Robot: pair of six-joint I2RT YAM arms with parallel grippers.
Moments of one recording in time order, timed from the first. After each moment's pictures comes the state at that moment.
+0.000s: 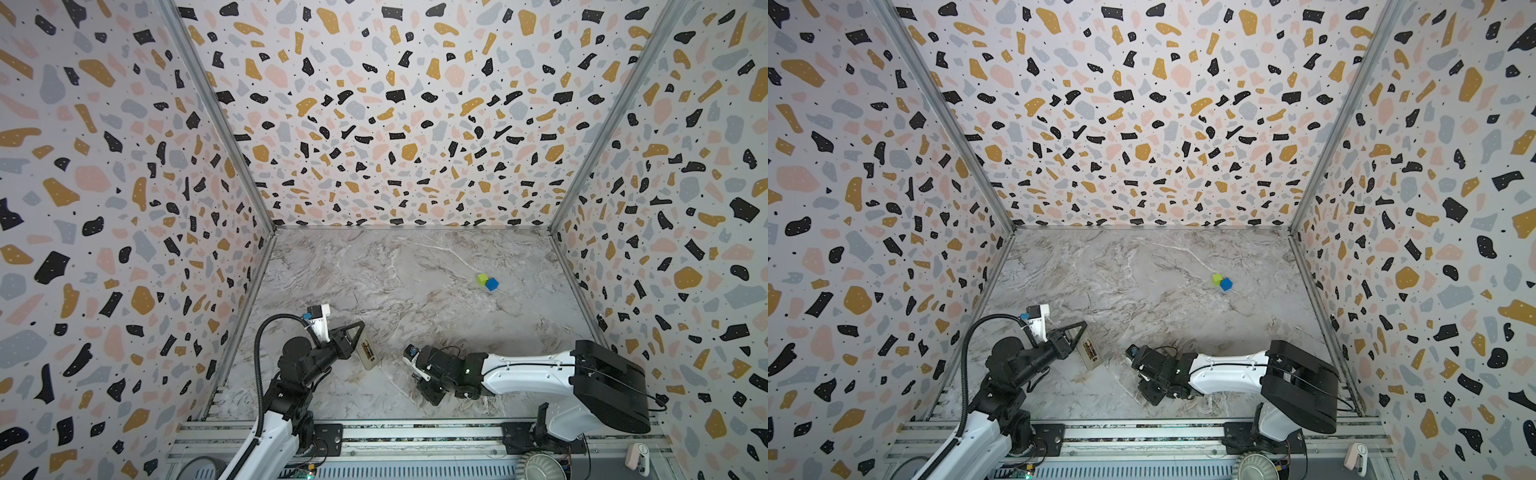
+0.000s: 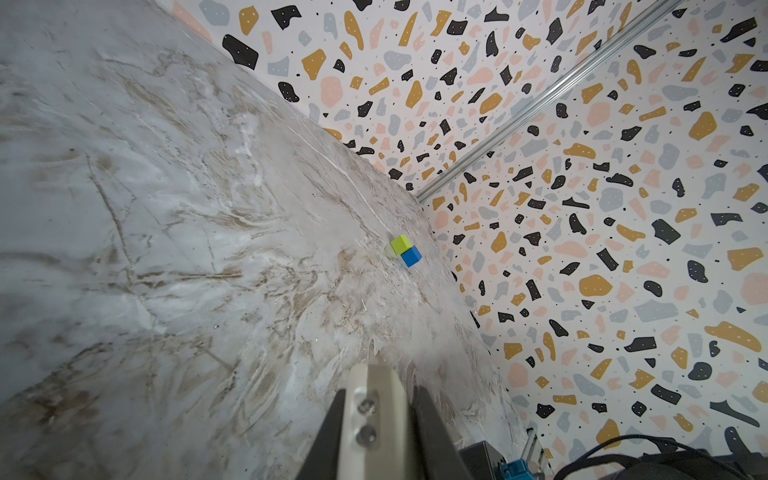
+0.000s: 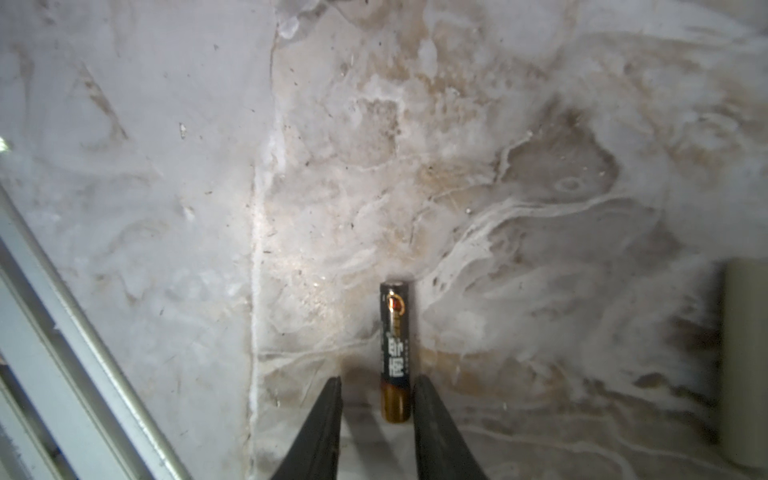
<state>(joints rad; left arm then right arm) -0.25 0.50 0.11 0.22 0.46 -0.79 1.20 1.51 0.70 -0.25 0.01 0.30</state>
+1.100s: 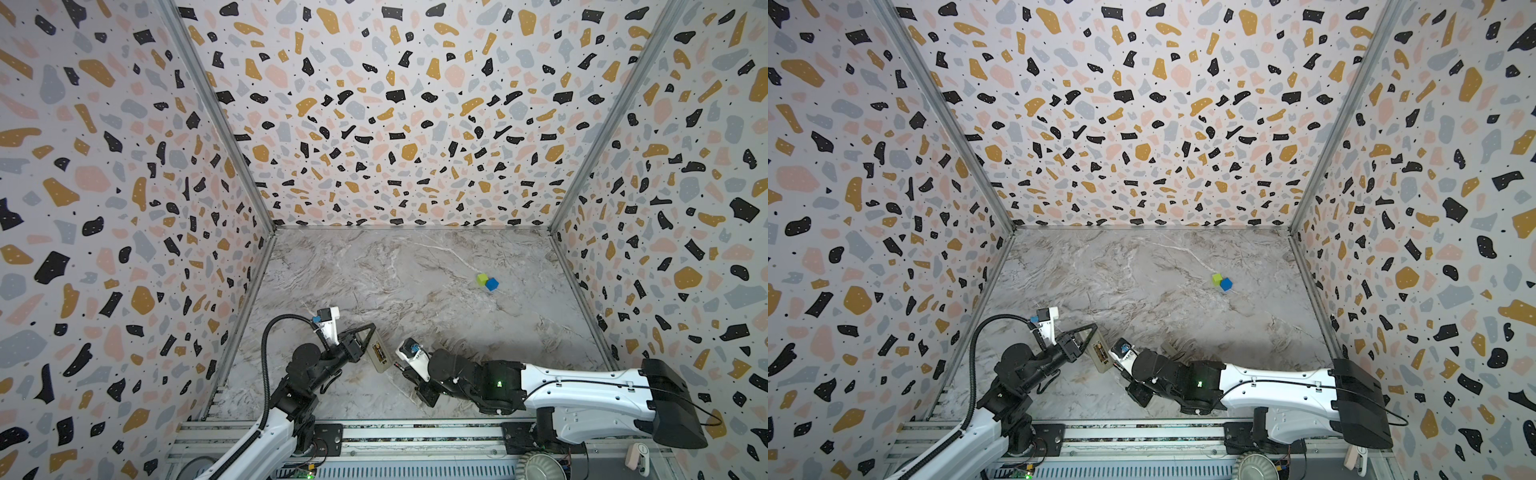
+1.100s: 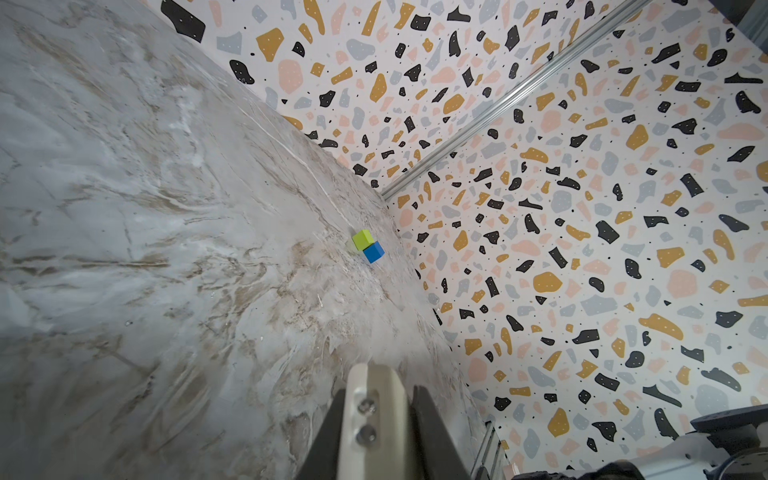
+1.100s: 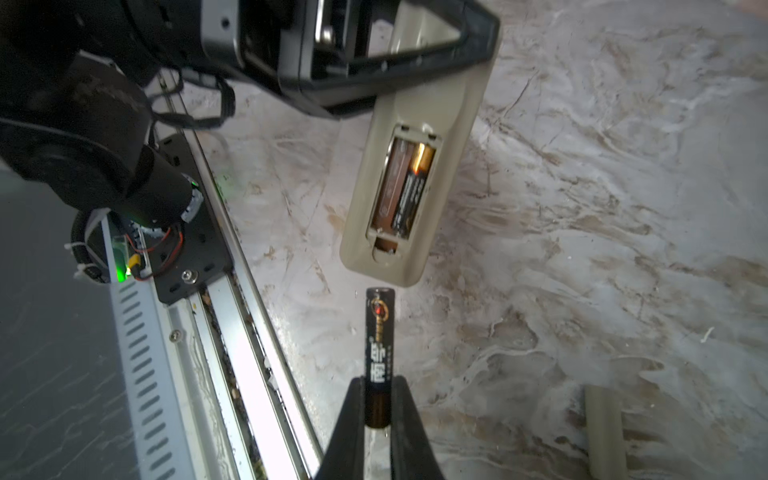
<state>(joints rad) -0.48 0.58 0.05 0.47 0.32 -0.93 1.35 1.22 0.82 -0.24 0.19 0.25</state>
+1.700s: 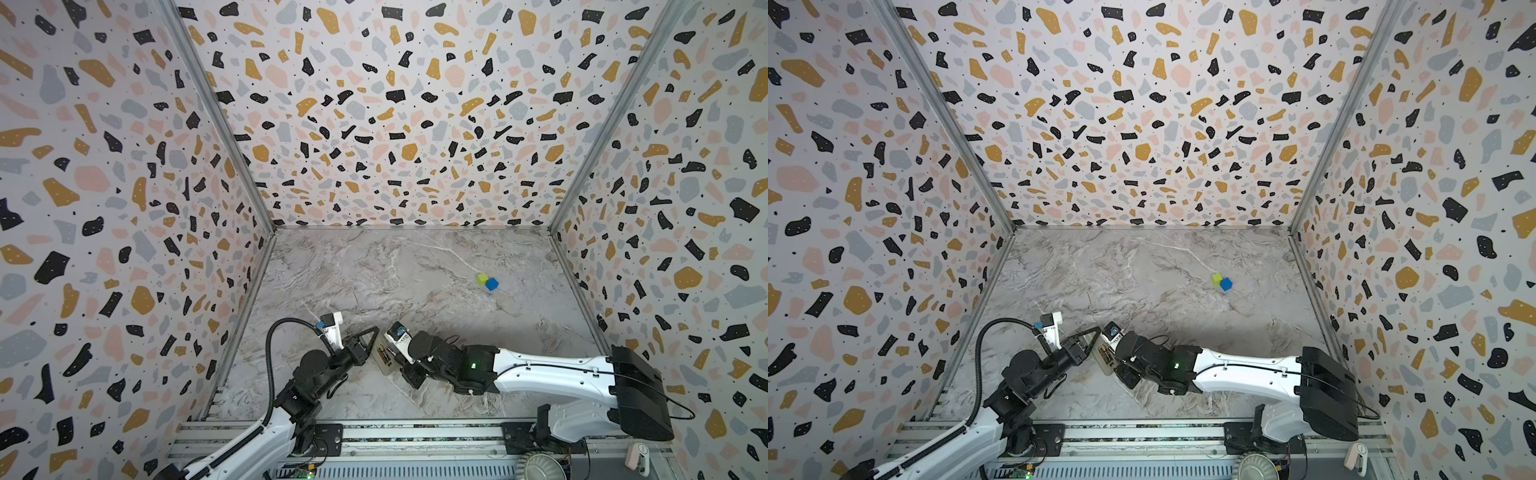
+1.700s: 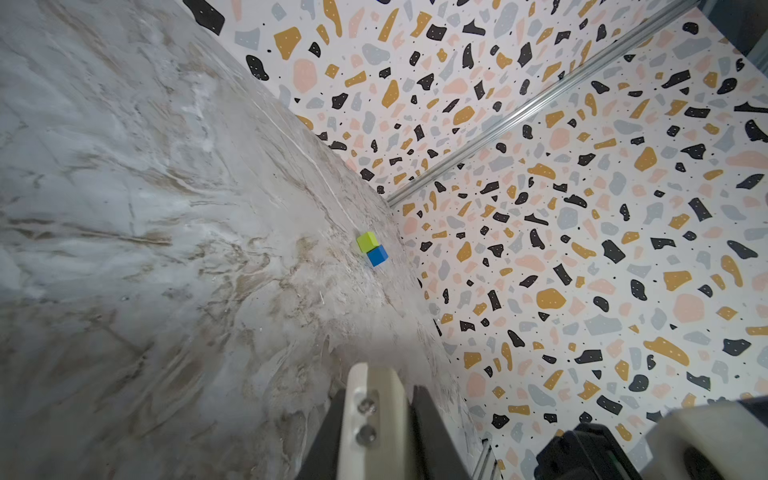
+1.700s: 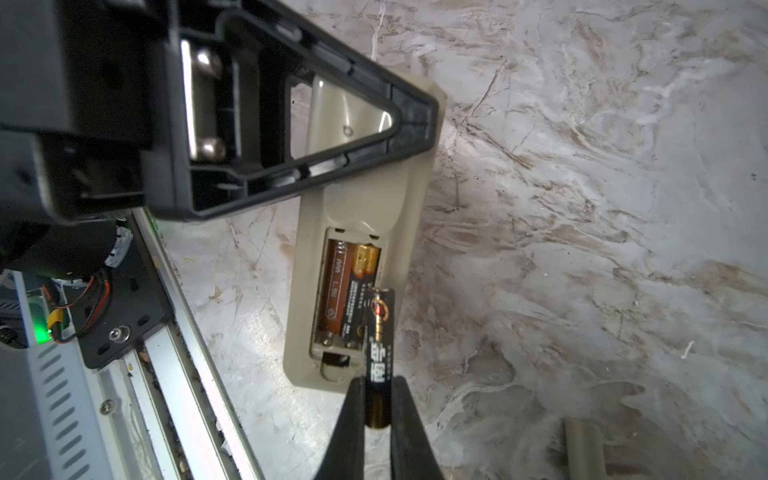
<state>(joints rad) -0.59 0.61 0.01 0.54 0.13 -0.98 1.27 1.41 0.93 -0.26 0.17 0.25</state>
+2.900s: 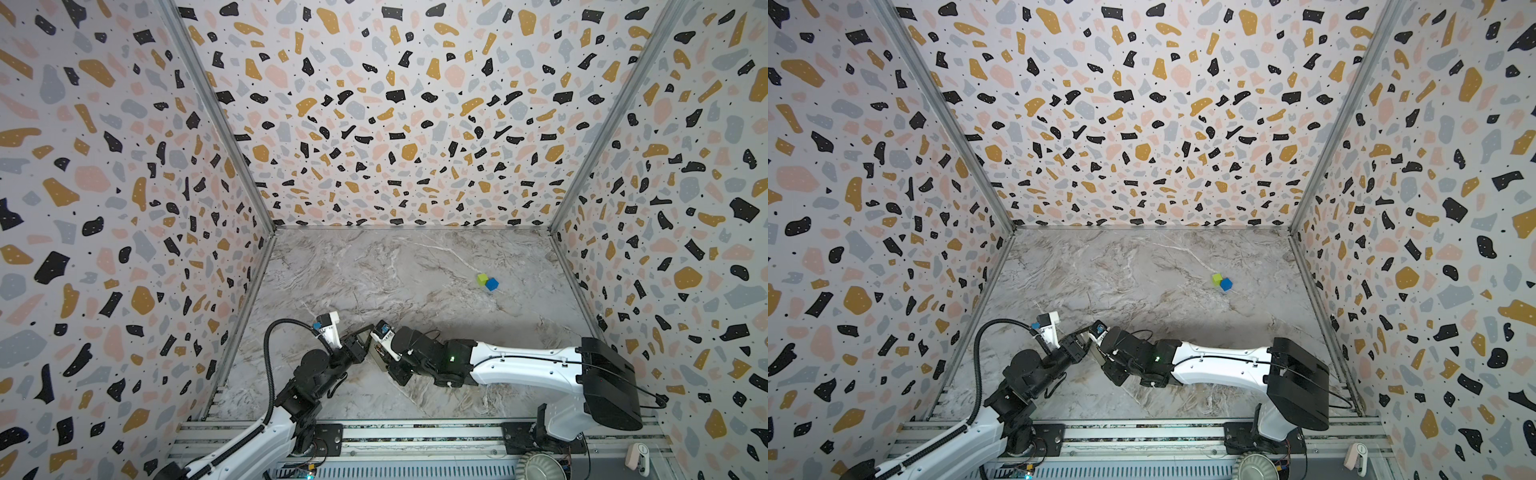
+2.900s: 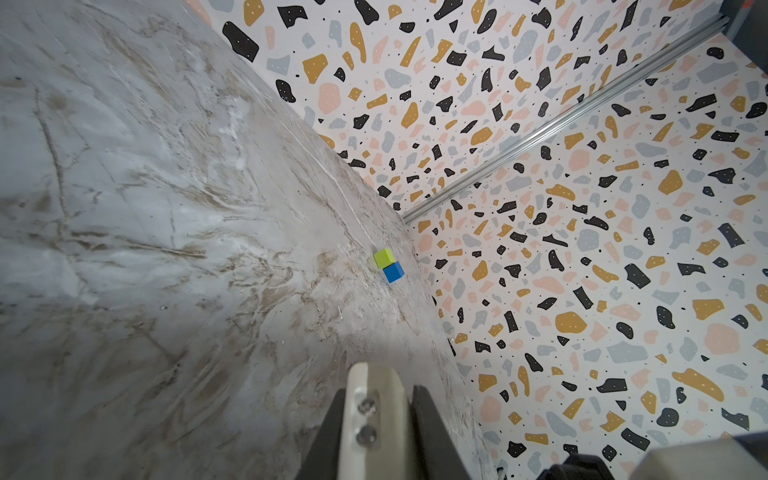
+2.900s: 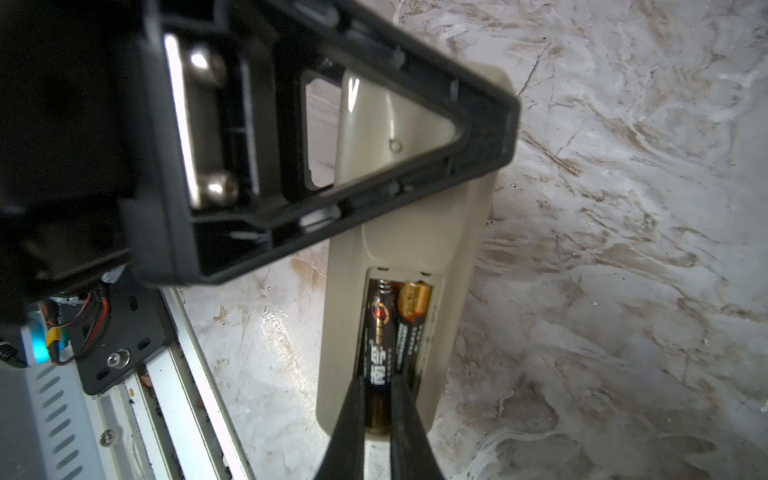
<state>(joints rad) -0.59 0.64 0.01 0.55 0.09 -1.00 1.25 1.56 1.04 -0.26 0.12 0.25</state>
